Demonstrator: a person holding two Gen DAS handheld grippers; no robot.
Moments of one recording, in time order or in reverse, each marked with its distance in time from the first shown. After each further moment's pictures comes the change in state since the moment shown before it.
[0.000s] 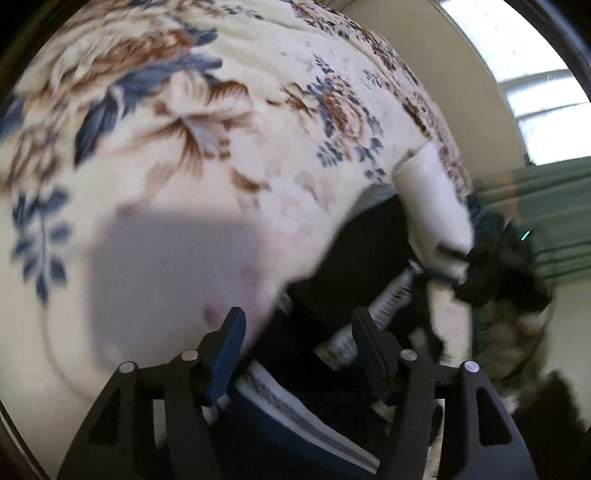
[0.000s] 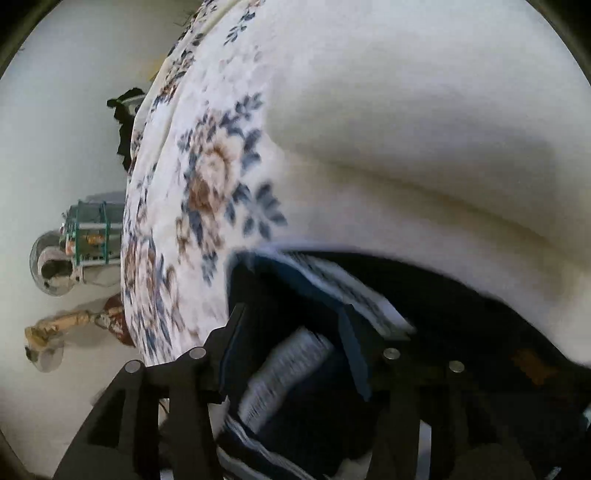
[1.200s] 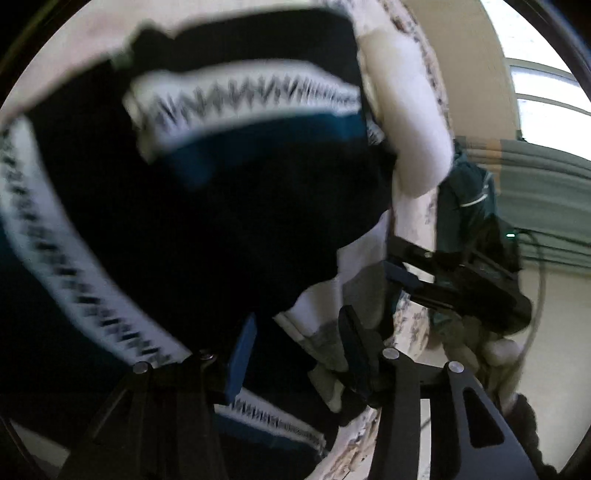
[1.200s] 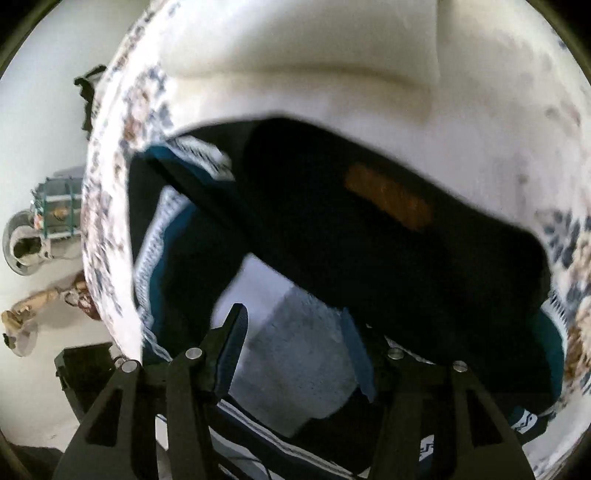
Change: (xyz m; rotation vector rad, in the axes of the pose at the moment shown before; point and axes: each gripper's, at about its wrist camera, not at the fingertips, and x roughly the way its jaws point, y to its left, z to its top) left arm 0.103 -0.064 -0.088 -0.092 0.250 -0.122; right arm -0.021 -0.093 -0.087 0.032 0.096 -0.106
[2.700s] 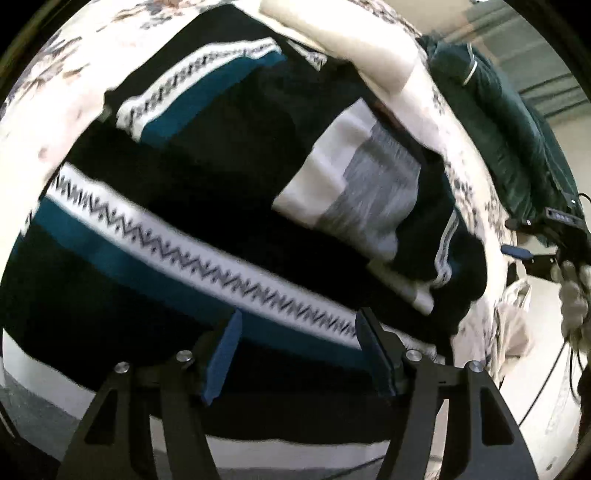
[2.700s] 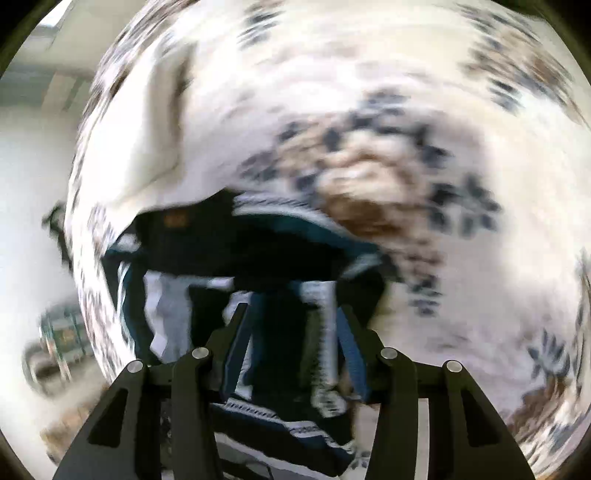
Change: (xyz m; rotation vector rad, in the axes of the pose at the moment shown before) left arm -0.013 -0.028 -0.069 0.494 0.061 0.352; right arm -0.144 -0.198 -0.160 0.507 -0.299 0.012
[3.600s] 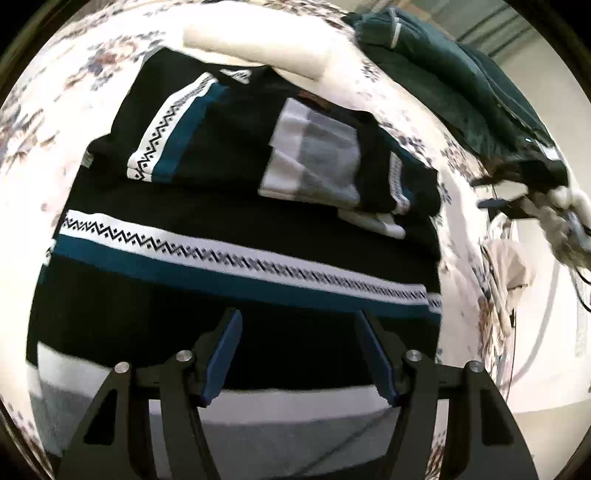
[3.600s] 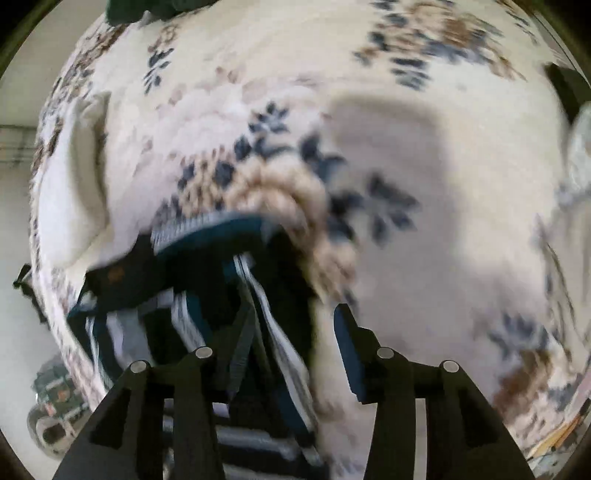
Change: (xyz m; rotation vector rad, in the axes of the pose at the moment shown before) left arm -0.047 -0.039 -0.035 0.270 -0.014 -0.012; right arm -0.032 -0.044 -0.015 0.124 -0.016 -0.116
